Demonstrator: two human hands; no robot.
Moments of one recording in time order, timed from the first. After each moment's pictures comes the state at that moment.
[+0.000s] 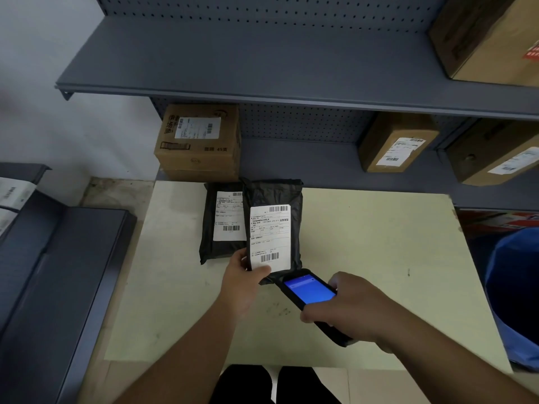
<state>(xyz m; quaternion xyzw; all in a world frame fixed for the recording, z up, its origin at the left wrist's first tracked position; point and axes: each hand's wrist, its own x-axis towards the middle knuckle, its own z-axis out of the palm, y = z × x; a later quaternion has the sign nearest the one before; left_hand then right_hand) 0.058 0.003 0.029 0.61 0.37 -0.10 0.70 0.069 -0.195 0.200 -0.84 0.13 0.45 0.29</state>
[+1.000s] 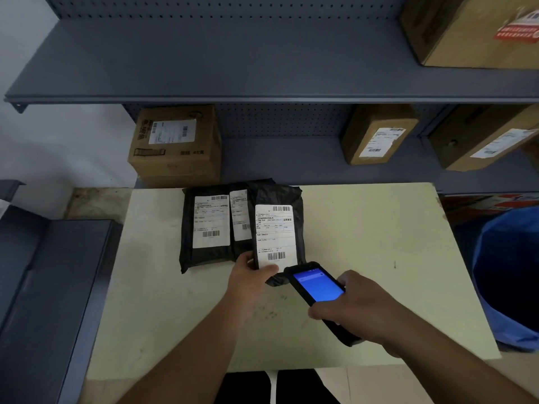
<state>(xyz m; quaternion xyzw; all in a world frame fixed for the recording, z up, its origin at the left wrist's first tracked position) 0.086 -0.044 0.024 0.62 0.37 -0.15 0.68 0.077 -0.244 0.184 -0.82 0.19 0.43 0.33</state>
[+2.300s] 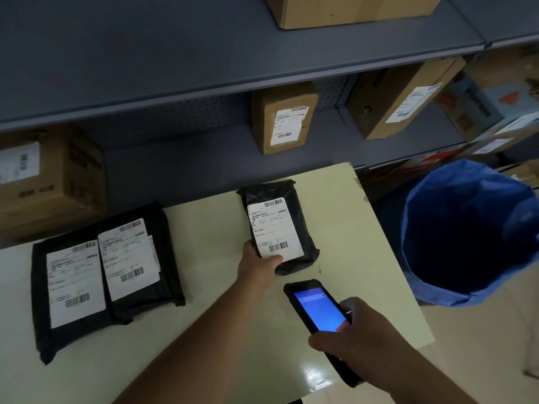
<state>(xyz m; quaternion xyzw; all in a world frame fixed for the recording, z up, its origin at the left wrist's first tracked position) 0.215 -0.272 -0.034 0.69 0.32 -0.29 0.58 0.113 -0.422 0.136 -0.76 0.34 0.40 0.37</state>
